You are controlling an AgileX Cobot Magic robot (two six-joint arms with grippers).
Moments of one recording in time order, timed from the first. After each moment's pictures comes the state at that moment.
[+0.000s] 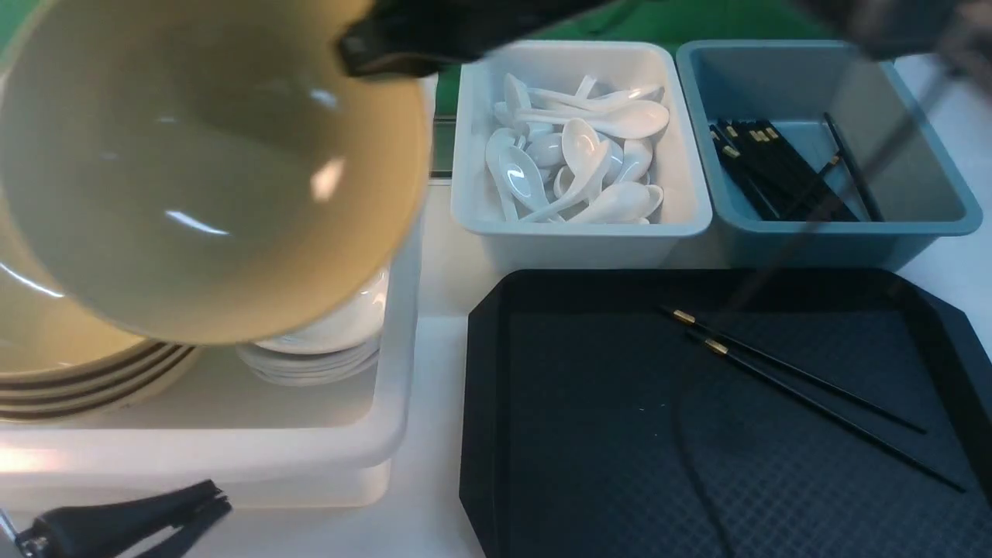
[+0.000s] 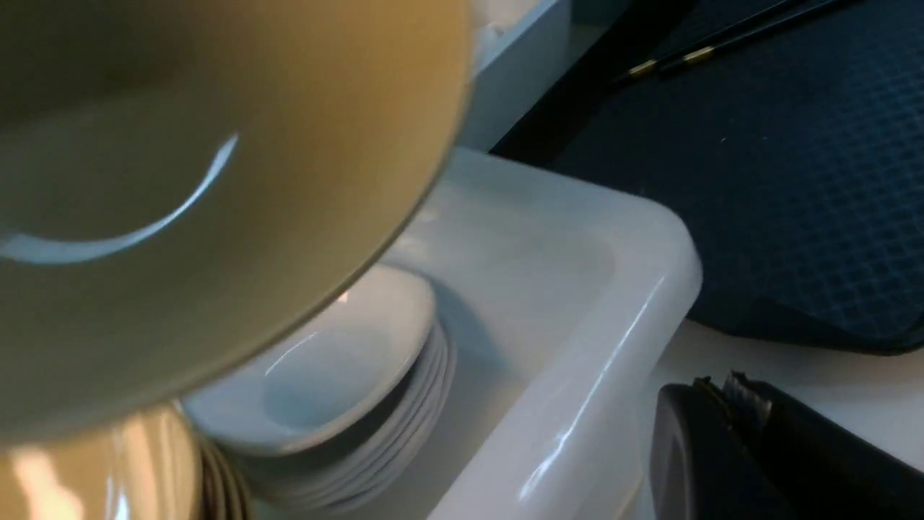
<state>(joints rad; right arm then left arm) 0.63 2.10 -2.22 0.66 0.82 -0.44 -0.52 0.25 -0.29 -0.26 0.48 0.71</state>
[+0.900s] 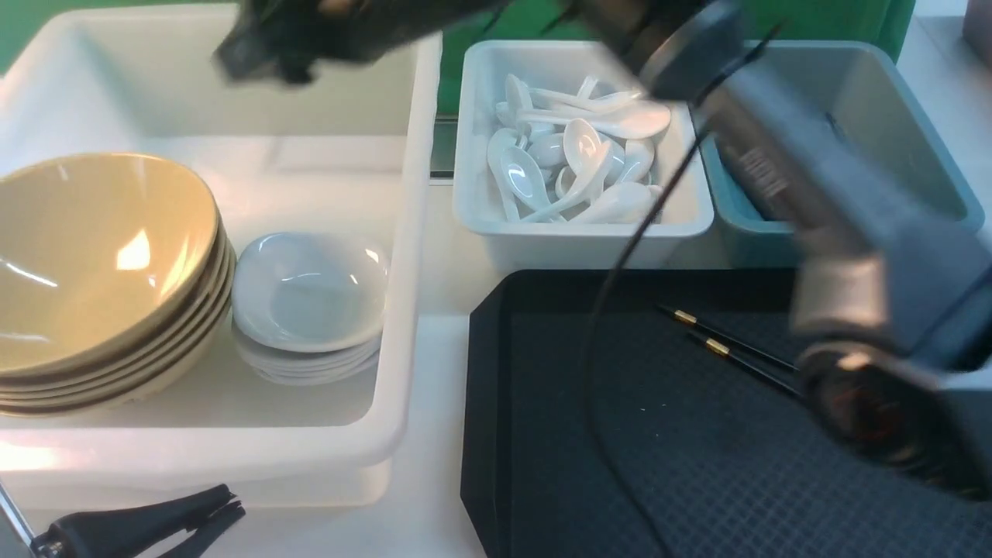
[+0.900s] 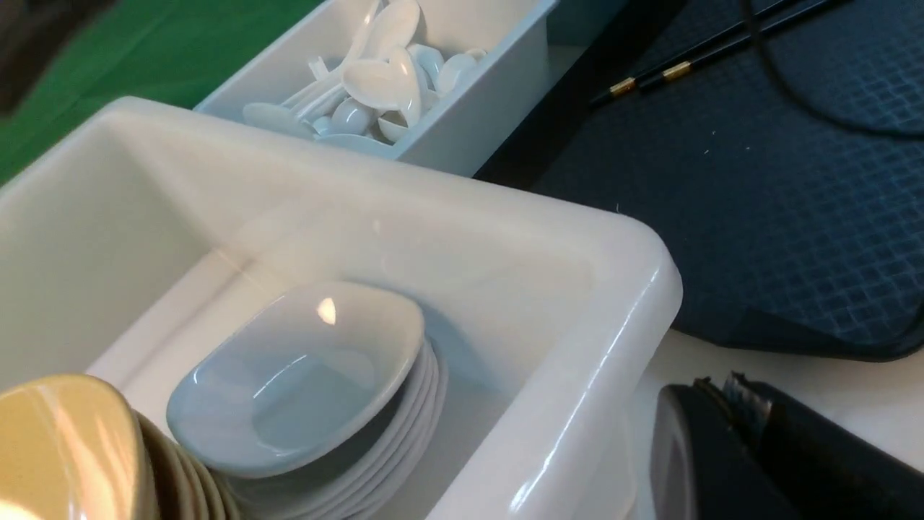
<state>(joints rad) 0.62 2.39 -2.80 0.49 1.07 -0.19 -0.52 0.25 -0.27 -0.30 0.45 0.72</state>
